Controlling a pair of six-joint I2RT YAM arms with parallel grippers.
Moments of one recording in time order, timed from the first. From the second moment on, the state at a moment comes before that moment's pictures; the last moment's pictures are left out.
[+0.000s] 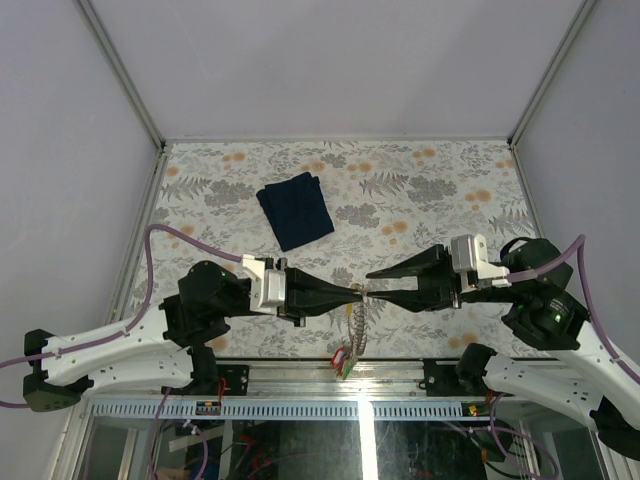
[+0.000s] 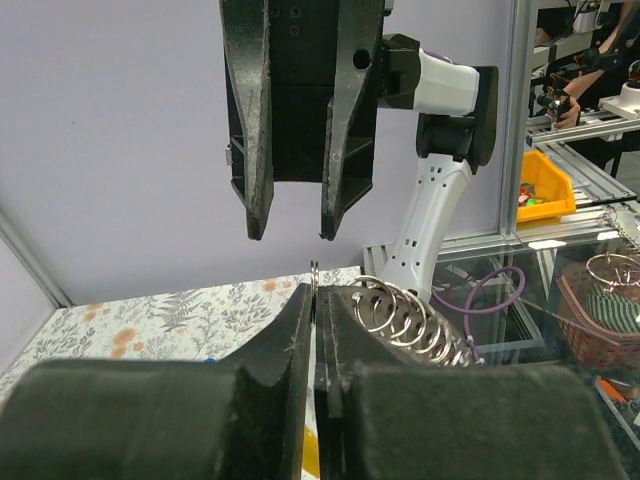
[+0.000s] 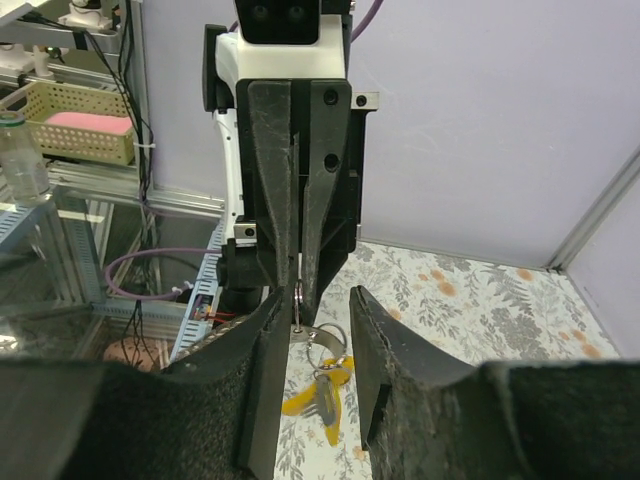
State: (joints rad) left arm -1.23 0.84 0.85 0.32 0.36 0.07; right arm 0.94 0.69 1.06 -0.15 -0.65 -0.08
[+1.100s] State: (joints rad) left arm -1.23 0.83 0.86 0.31 0.35 0.07; right arm 0.94 0.72 1.03 -0.15 -0.70 -0.07
